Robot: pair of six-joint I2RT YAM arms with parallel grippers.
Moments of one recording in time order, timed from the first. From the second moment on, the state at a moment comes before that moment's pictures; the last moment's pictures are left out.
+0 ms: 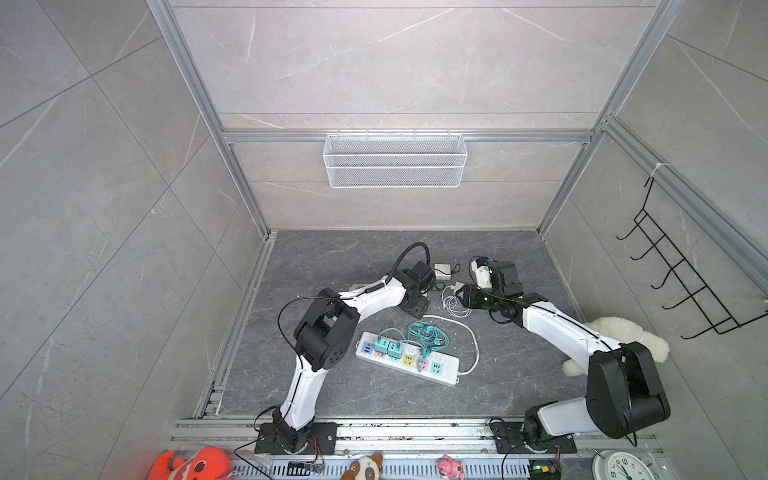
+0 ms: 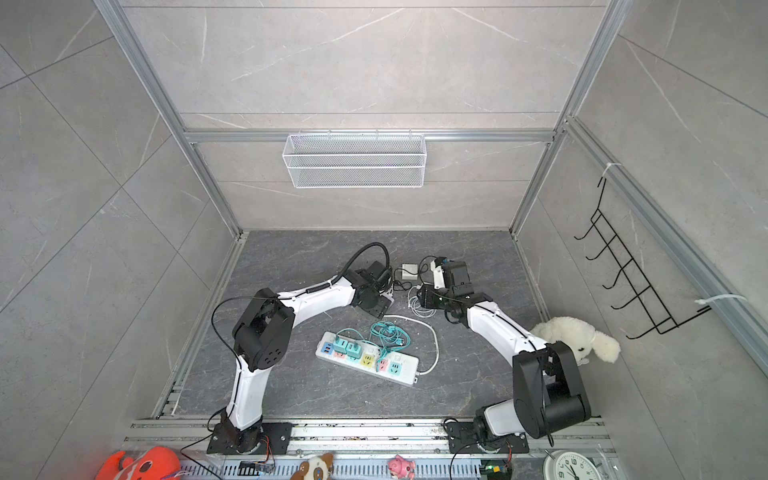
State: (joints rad) left arm -0.79 2.10 1.62 -0.69 -0.14 -0.15; right arm 0.26 1.44 0.88 -0.23 -0.24 0.30
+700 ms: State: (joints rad) left arm -0.80 2.22 1.72 -0.69 -0.12 -0.13; right arm 0.25 1.42 0.87 -0.22 -0.26 0.30
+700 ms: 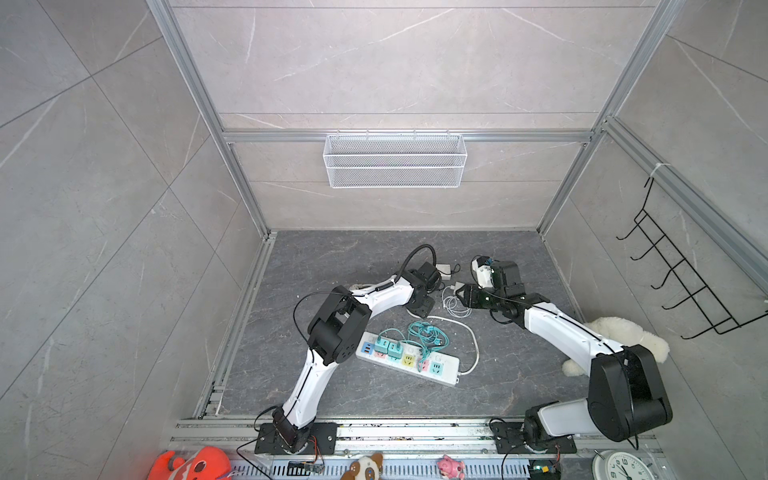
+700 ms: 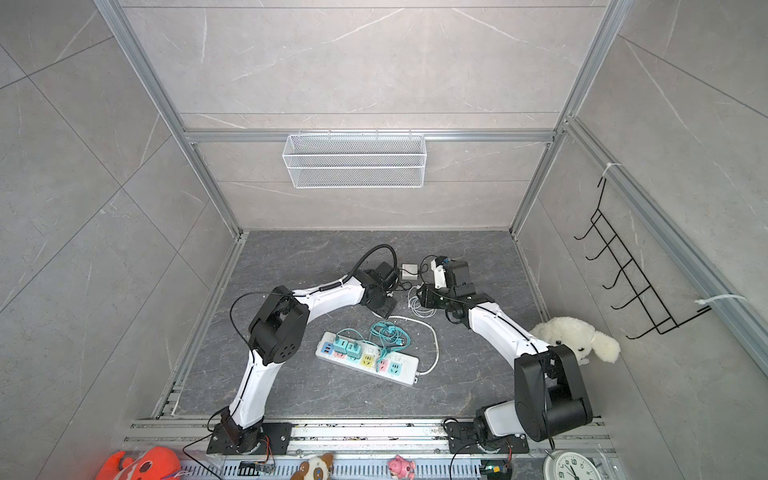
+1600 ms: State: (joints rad) left arm -0.80 2.23 1.73 -0.63 -0.11 -0.12; right arm 0.25 1.36 0.86 -0.23 -0.28 0.30
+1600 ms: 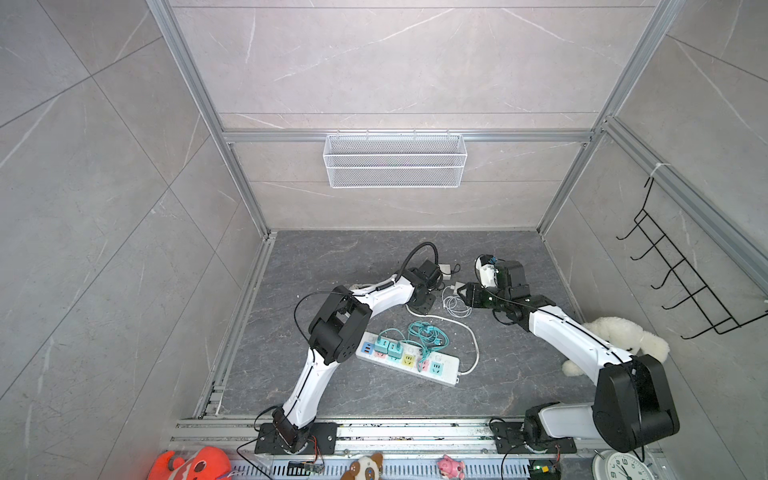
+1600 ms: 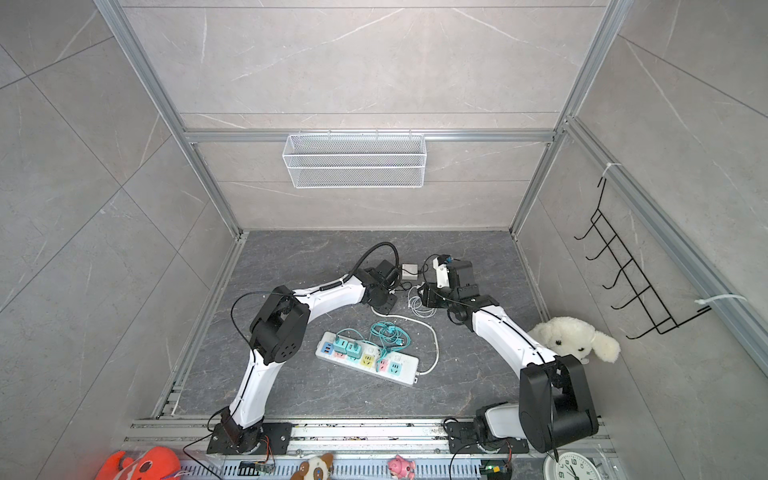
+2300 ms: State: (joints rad) left arm -0.80 1.98 1.49 -0.15 0.01 -0.09; right arm 0.24 1.14 0.84 -0.31 -0.25 0.30
